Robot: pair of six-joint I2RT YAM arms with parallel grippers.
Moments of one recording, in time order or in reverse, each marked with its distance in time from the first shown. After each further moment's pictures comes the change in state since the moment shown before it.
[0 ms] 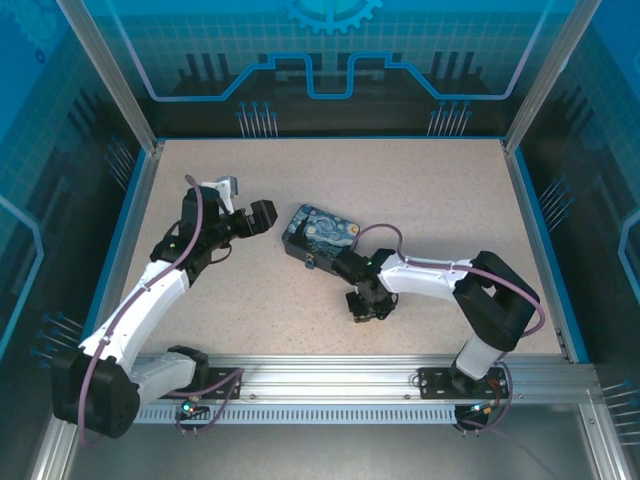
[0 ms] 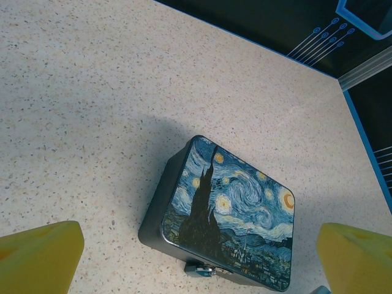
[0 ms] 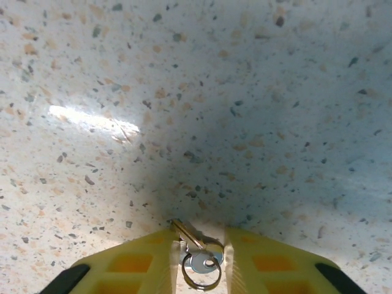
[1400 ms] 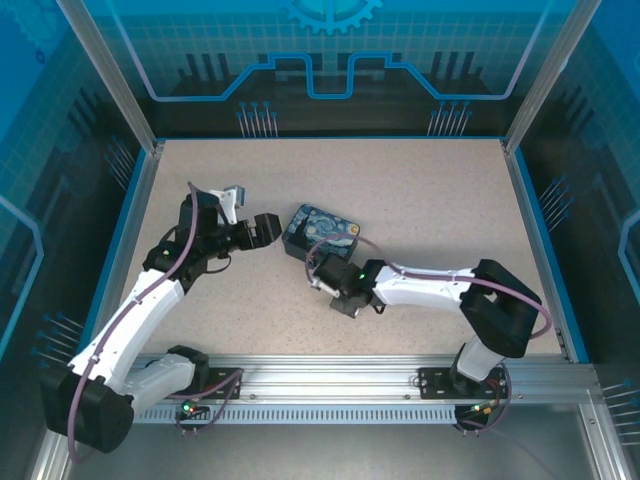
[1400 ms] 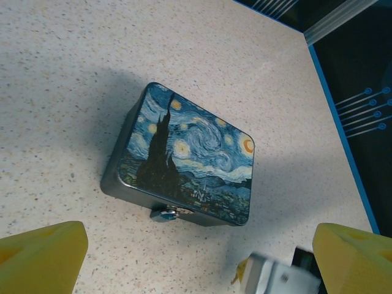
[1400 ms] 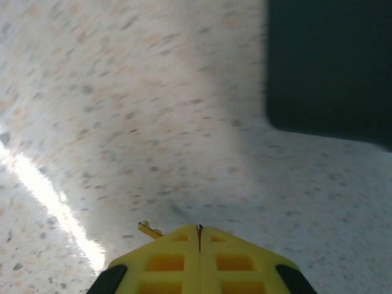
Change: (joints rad) left arm -0.042 -0.082 0.019 -0.156 0.118 0.005; right arm 0.143 -0.024 0.018 0.237 0.297 -0.797
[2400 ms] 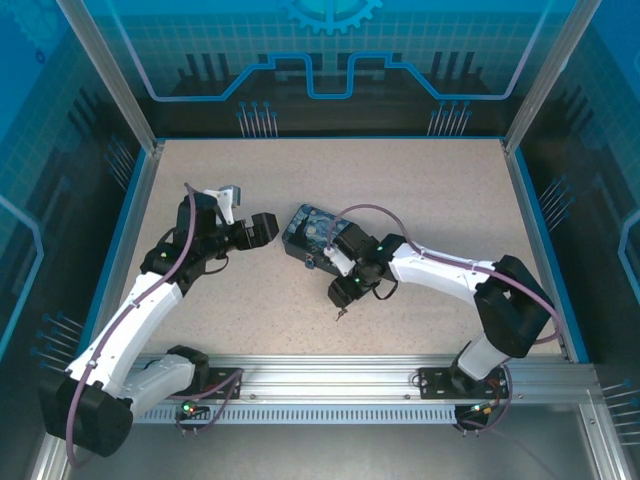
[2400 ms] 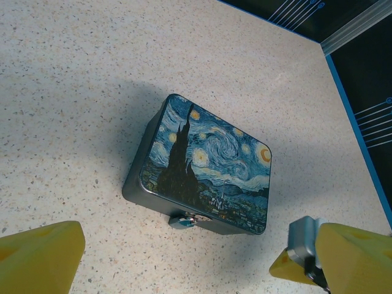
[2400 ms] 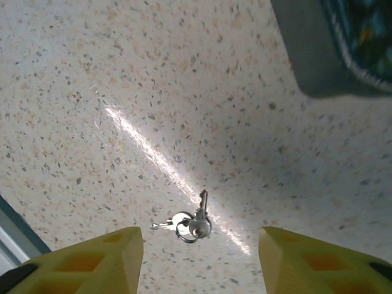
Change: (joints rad) left arm 0.000 -0.018 0.000 -0.011 -0.060 0.019; right arm -0.207 -0.043 0.069 -0.108 -0.460 0.327
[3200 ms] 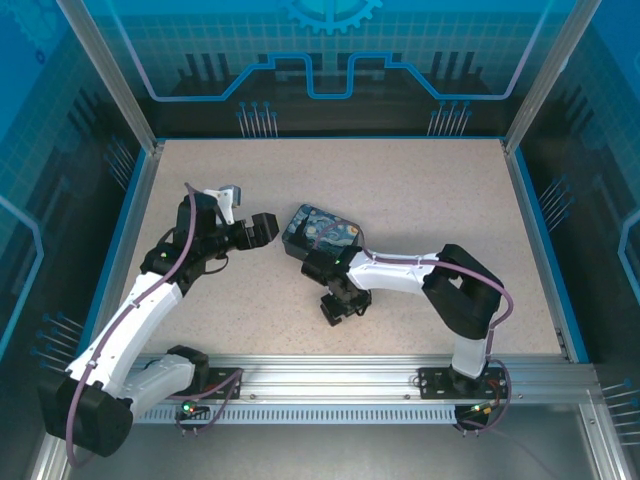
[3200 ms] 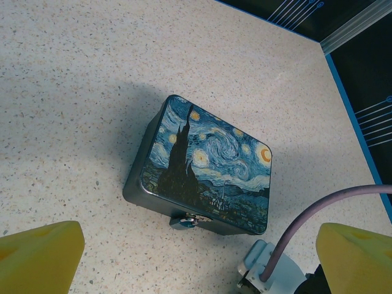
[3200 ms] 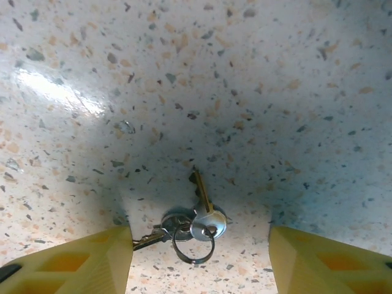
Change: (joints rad) left arm 0.000 0.000 0.000 0.003 0.000 0.010; right arm 0.173 0.247 0.145 -0.215 0.230 0.307
